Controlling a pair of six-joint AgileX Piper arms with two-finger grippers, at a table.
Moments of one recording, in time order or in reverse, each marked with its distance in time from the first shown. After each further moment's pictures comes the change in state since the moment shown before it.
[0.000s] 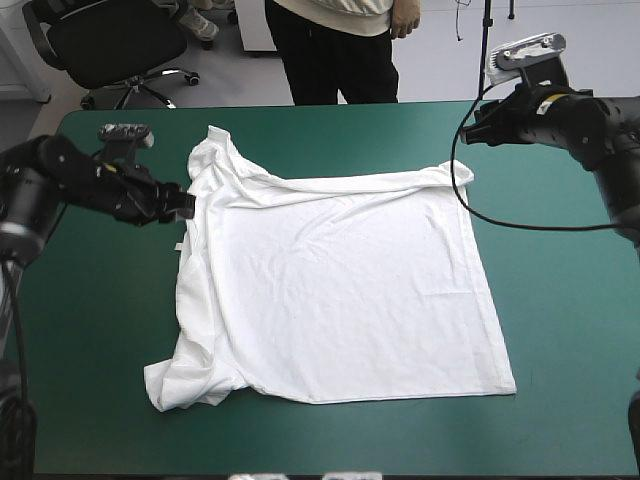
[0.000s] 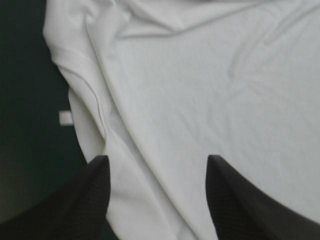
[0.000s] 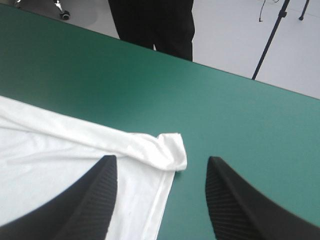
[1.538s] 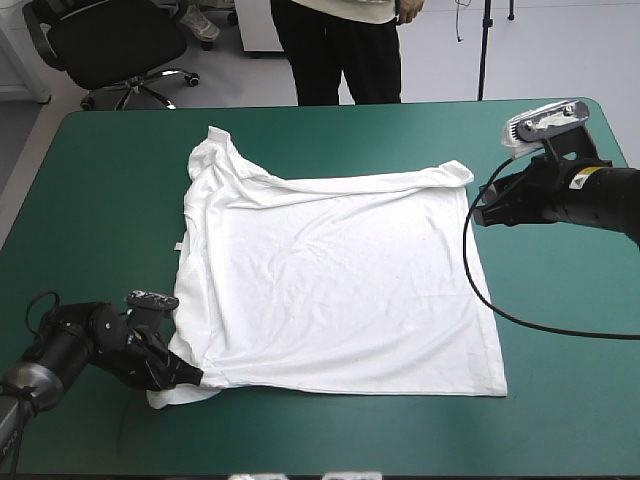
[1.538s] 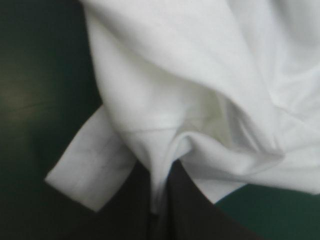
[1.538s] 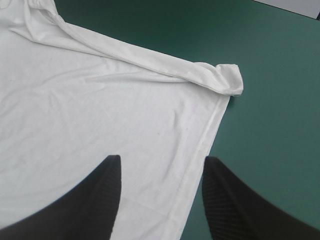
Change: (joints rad) left arm -0.110 -0.309 0.838 0.217 -0.206 -0.036; right arm 0.000 -0.303 0.238 0.122 0.214 -0.052
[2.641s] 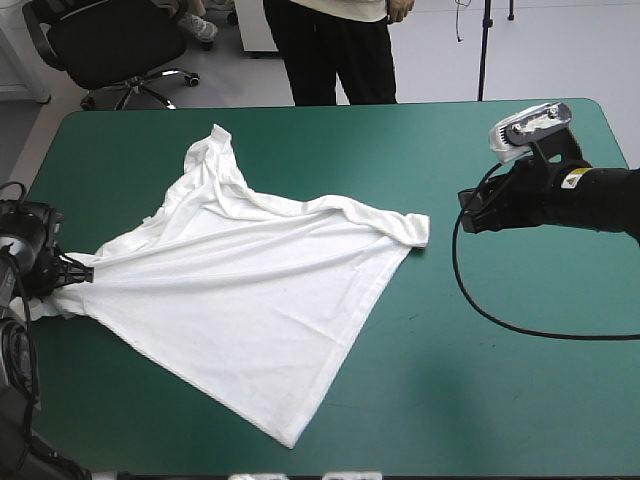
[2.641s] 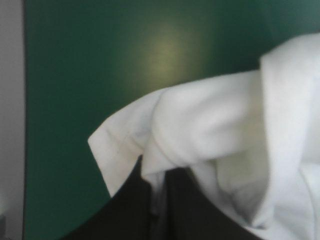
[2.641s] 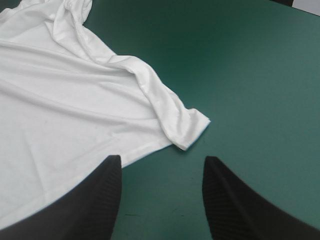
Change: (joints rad) left arm 0.421 0.554 -0.599 0.609 -0.002 -0.353; right arm 0.000 0.008 0.000 0.152 0.029 -0.101
